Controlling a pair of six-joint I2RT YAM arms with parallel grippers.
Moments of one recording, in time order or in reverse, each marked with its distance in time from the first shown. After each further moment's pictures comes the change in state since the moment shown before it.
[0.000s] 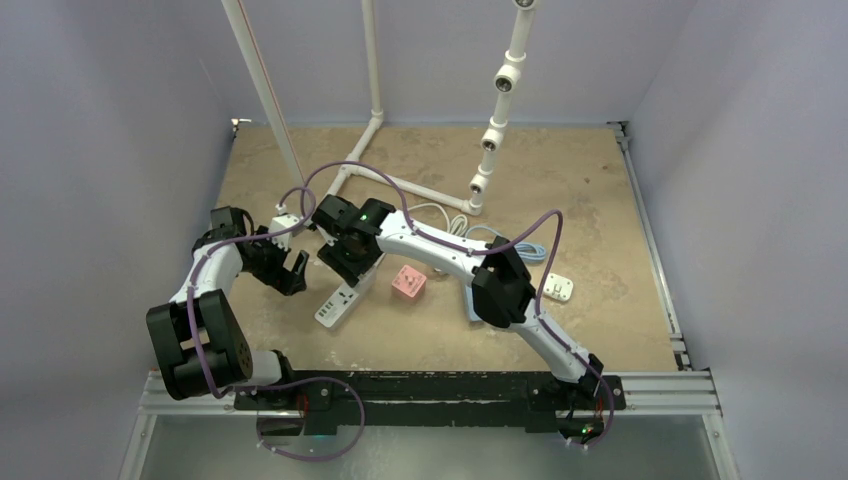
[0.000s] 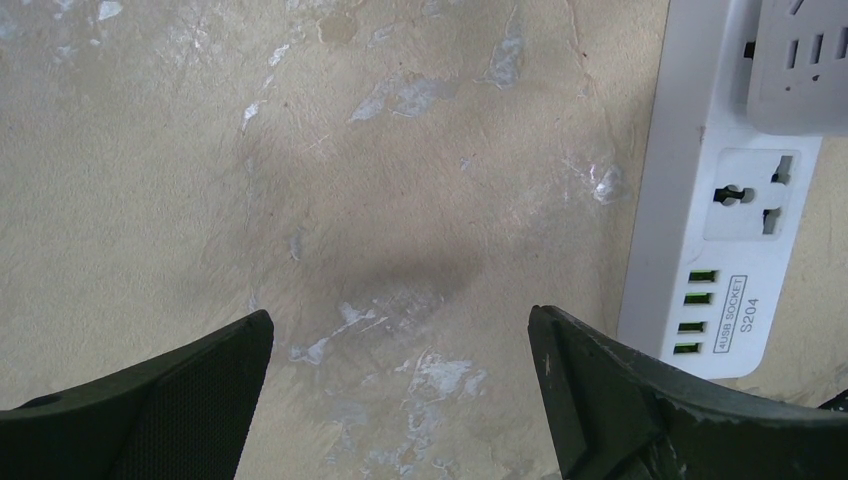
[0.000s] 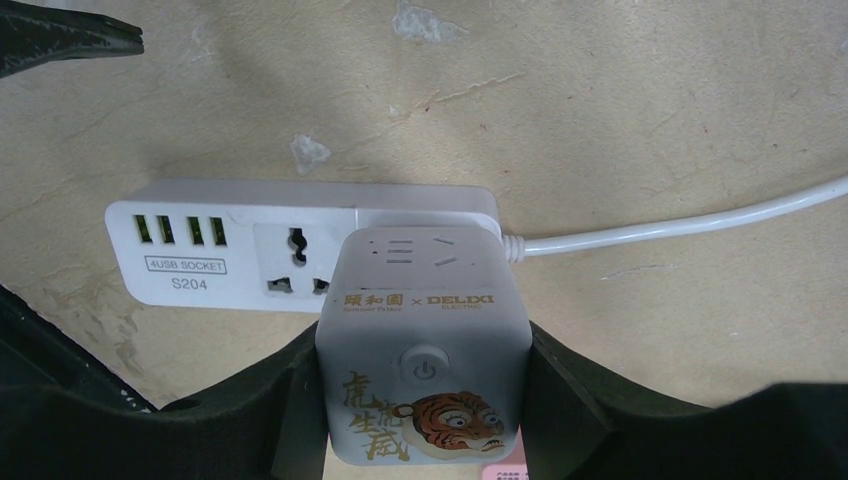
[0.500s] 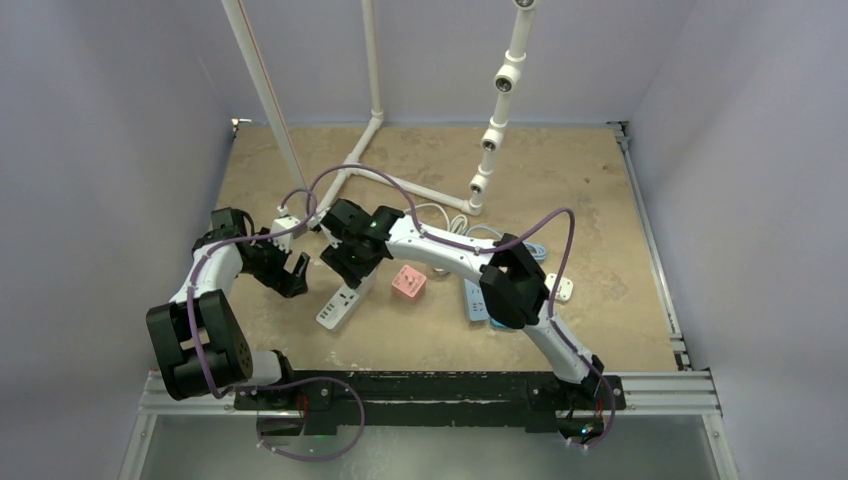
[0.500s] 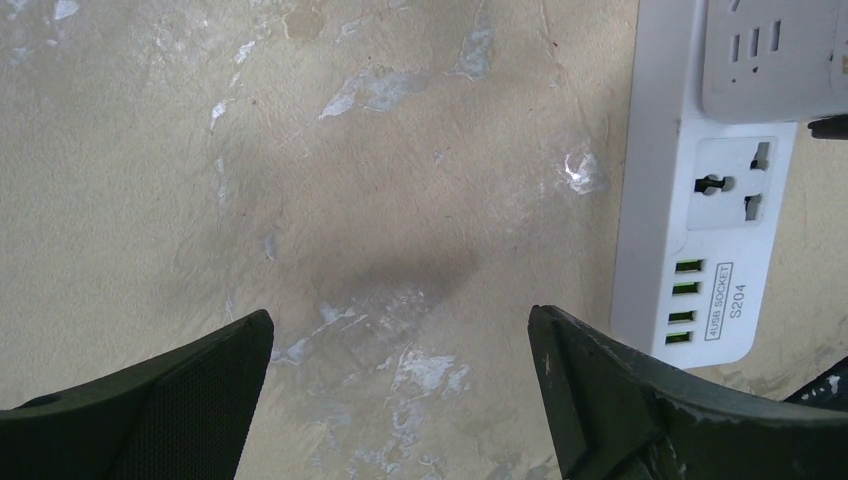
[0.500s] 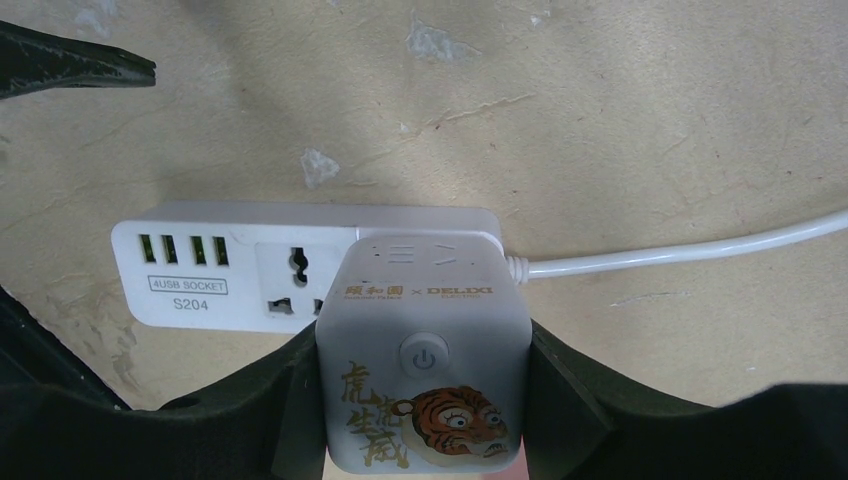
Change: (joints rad) left arm 0.000 0.000 0.000 -0.031 0.021 0.024; right arm -0.005 -0.088 -0.212 0.186 -0.039 -0.012
